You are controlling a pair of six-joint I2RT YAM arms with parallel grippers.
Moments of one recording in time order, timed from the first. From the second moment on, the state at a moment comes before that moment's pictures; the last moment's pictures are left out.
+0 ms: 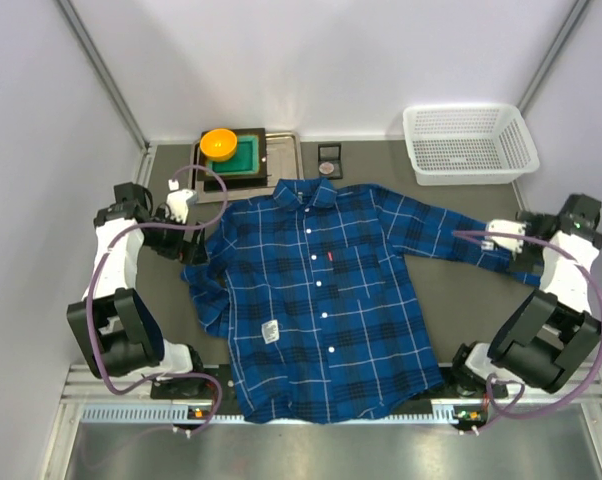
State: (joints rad) left arm 0.29 1.42 1.14 -0.94 0.56 0.59; right arm -0.64 1.33 0.96 -0.70 -0.15 -1.96
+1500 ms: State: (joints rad) left arm -0.24 1.64 1.45 -1.26 0.38 0.99; right arm 0.11 1.34 1.17 -1.00 -0.39 -0.87
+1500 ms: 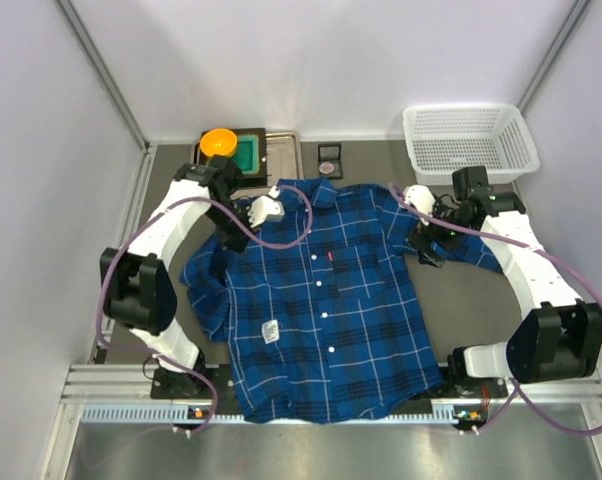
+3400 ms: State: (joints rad) left arm -0.38 1.82 1.58 -1.06 0.63 0.71; right arm 0.11 1.37 1.13 -1.04 -0.40 -0.84
